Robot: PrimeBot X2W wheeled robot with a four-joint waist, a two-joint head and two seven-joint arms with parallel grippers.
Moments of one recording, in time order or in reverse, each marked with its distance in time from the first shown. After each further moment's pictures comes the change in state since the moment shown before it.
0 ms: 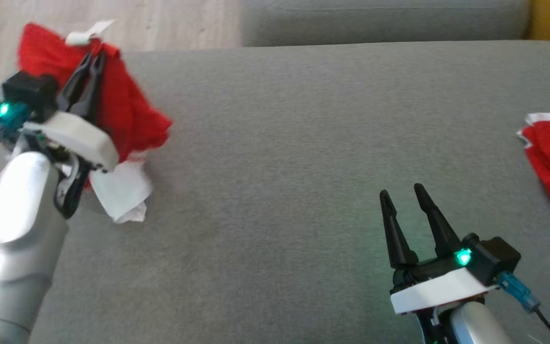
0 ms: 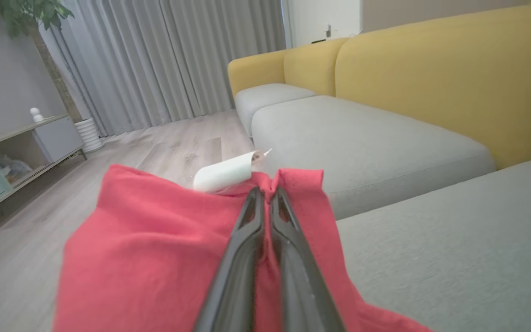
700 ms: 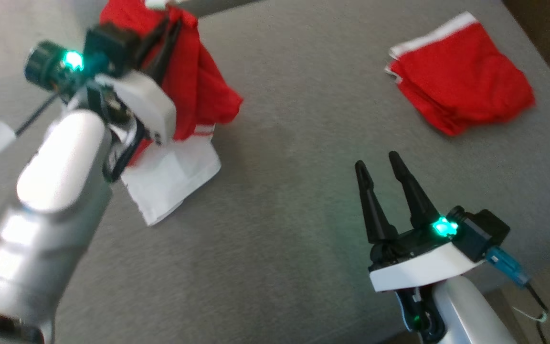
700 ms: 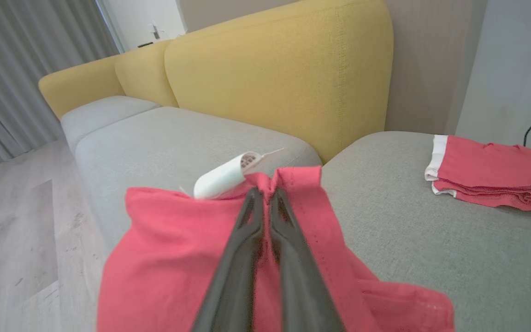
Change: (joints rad) left arm -0.105 -0.067 -0.138 -0.141 0.040 0.025 0.196; right arm -0.099 -0.001 0.100 -0.043 0.091 0.000 0.000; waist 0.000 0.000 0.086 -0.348
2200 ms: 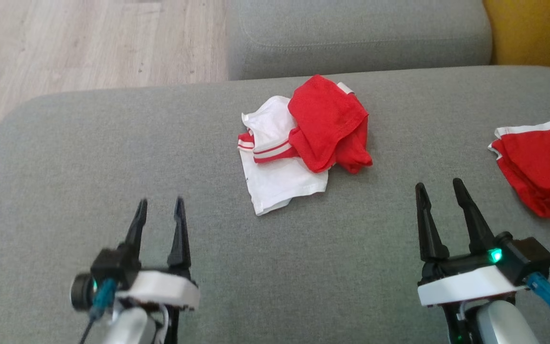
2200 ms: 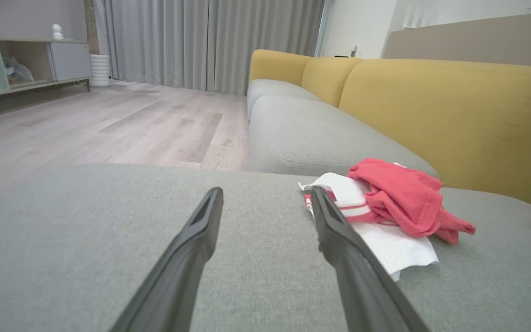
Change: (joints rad) left arm 0.683 -0.159 0.187 -0.127 -0.072 0.240 -0.384; right arm 0.116 0.001 -0.223 0.014 -0.156 0.000 0.000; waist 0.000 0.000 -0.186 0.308
